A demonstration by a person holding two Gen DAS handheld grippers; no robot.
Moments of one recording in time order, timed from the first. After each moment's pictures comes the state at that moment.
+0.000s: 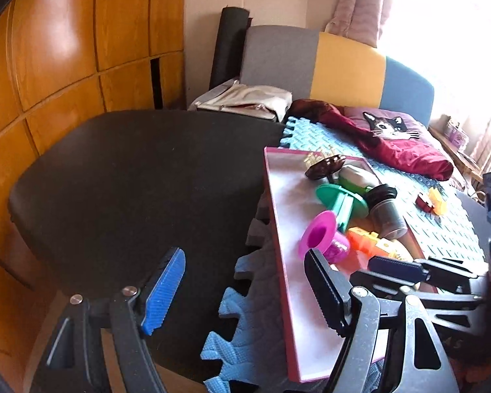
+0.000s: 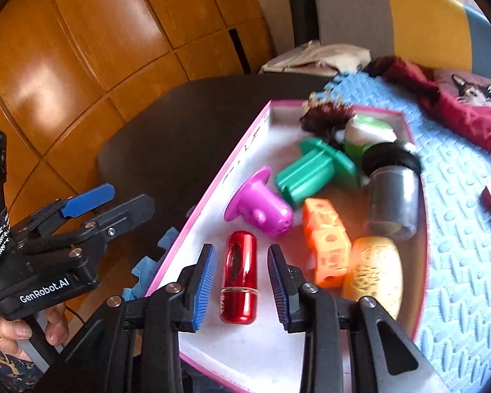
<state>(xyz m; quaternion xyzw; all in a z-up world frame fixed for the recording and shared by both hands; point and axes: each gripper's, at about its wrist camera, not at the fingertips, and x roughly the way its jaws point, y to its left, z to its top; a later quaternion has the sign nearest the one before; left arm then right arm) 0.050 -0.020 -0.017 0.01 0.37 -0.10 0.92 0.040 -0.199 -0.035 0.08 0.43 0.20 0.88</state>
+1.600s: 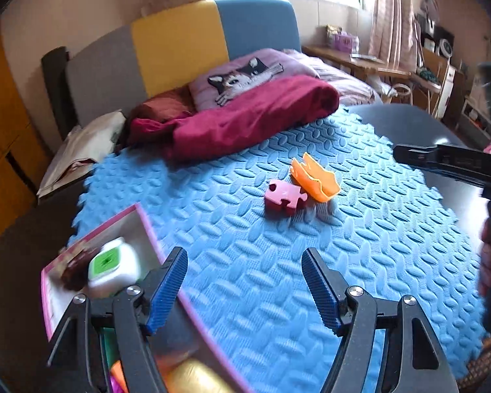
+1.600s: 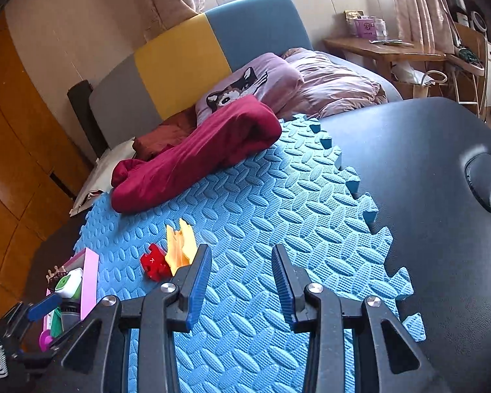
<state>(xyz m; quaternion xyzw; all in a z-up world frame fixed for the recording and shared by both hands) 0.095 -0.316 -0.024 0.21 0.38 -0.33 0.84 0.007 -0.536 -0.022 0.28 0.34 -0.16 0.88</state>
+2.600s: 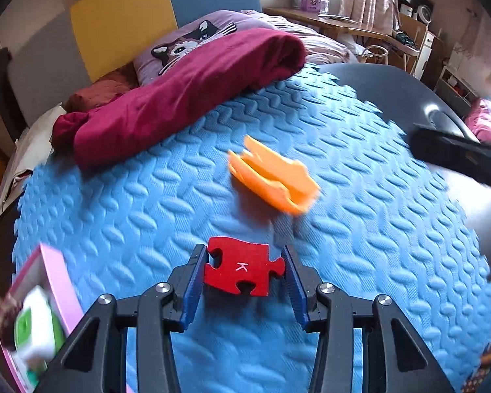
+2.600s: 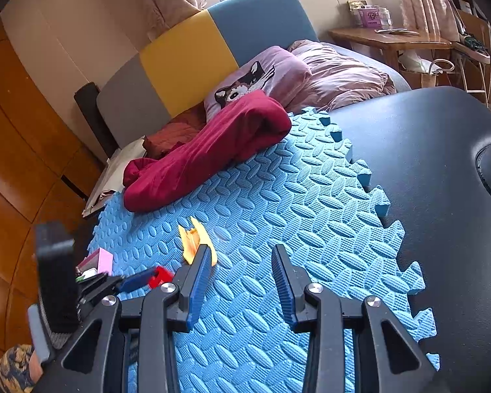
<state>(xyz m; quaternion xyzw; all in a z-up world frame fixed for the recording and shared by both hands) 0.109 -0.387 -0.068 0.24 0.43 -0.38 0.78 0.009 -0.534 -0.026 0.30 0.35 -0.14 0.88</state>
